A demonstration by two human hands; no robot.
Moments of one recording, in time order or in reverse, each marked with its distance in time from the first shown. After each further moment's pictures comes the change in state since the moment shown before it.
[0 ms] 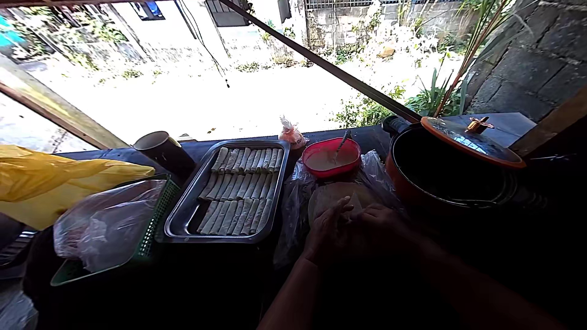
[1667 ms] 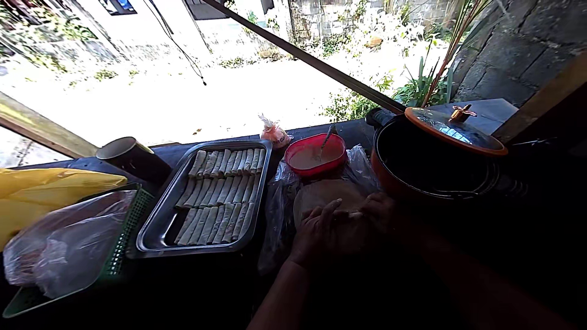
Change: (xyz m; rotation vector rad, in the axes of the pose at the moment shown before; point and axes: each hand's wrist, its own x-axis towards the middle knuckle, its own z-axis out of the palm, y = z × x) left_hand 0.003 0.004 0.003 0.249 -0.107 0.051; right_hand -0.026 0.031 -0.013 0.142 0.063 0.221
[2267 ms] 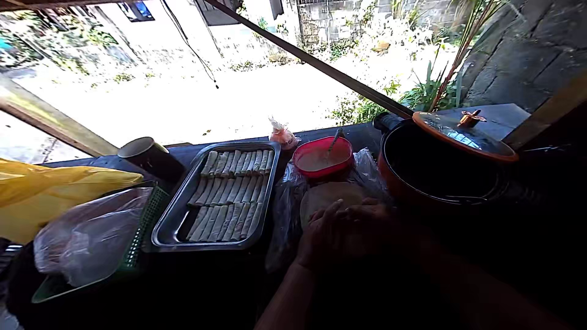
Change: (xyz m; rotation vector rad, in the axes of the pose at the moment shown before) left_hand -0.007 -0.001 0.004 -0.089 0.160 -0.005; right_hand 0.018 -0.008 0.023 0.032 0.027 -0.255
